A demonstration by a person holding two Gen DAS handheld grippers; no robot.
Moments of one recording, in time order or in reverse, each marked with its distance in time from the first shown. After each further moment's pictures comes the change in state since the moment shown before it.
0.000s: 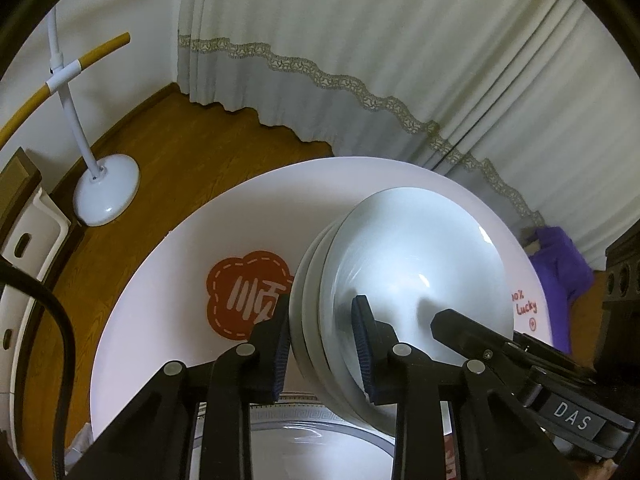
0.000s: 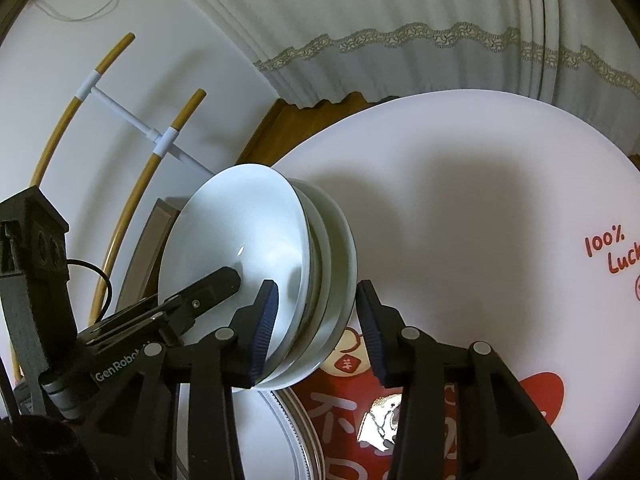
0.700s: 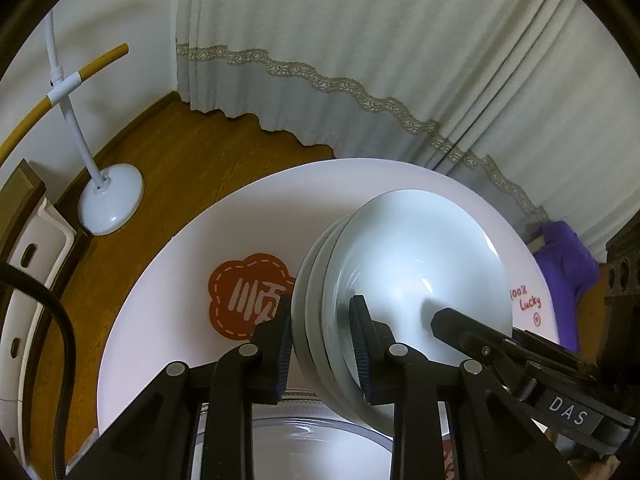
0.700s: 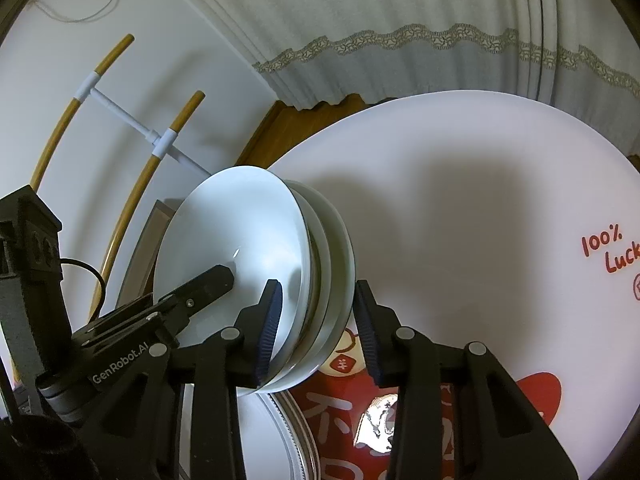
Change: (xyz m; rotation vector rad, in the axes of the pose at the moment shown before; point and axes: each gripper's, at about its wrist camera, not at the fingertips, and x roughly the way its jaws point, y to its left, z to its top) left arm -0.008 -0.006 -0.003 0.038 -0.011 0.017; right arm 0.000 -0.003 -0.001 -0.002 -0.004 -0.004
